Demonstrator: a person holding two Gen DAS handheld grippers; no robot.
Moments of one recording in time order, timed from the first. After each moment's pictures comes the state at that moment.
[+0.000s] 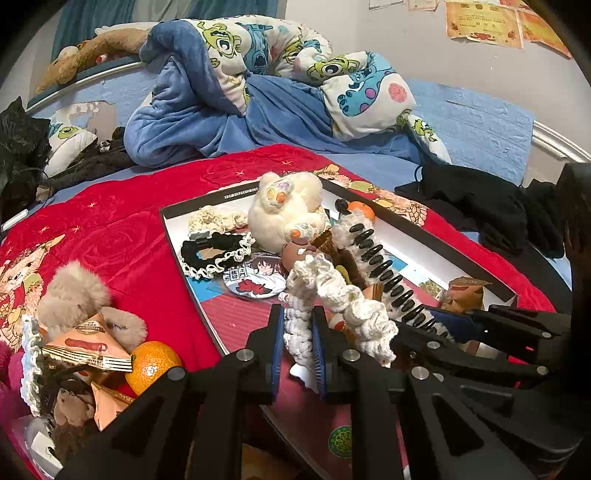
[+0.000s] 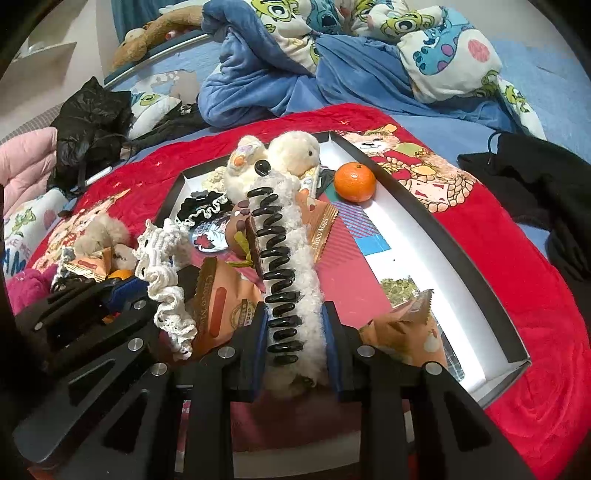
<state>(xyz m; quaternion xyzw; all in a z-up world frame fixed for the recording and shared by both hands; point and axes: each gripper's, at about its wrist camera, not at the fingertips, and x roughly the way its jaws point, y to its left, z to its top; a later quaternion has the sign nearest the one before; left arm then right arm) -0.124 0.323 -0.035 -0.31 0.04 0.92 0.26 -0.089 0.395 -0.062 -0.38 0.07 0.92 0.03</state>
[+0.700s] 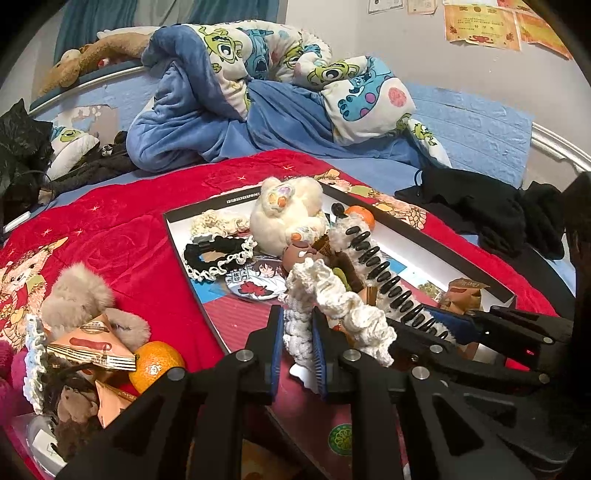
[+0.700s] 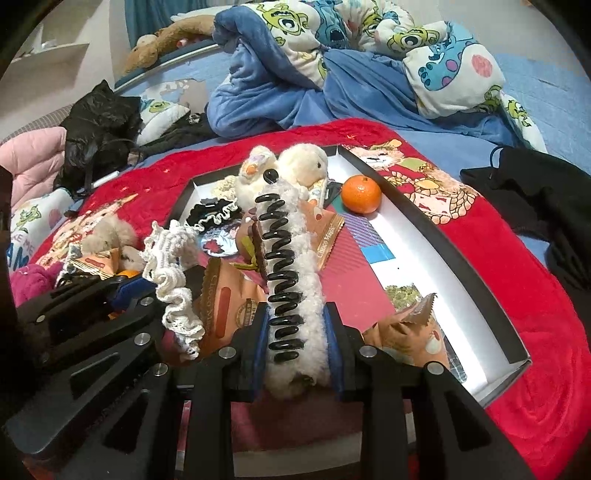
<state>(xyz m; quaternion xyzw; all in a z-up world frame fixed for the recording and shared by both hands) -0.119 0.321 -0.033 -0.30 0.04 0.92 0.25 -0.081 0.392 -0.061 -0.35 0.06 0.94 0.02</state>
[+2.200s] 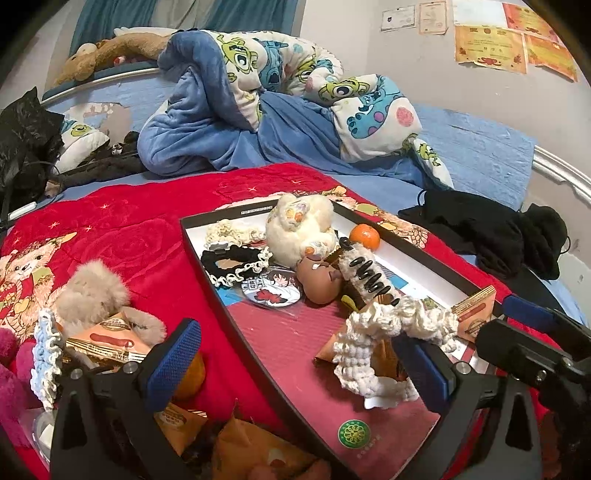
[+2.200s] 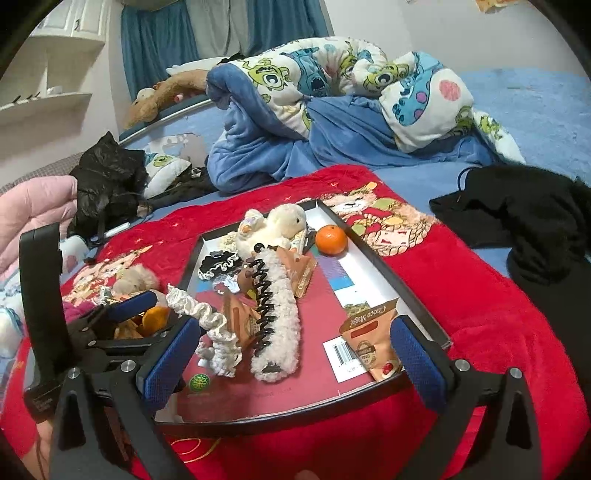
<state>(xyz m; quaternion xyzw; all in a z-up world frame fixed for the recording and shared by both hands) -0.112 0.298 -0.026 -0.28 0.00 0.93 0.25 -0.026 0.417 -0.029 -0.26 0.11 0.96 0.02</state>
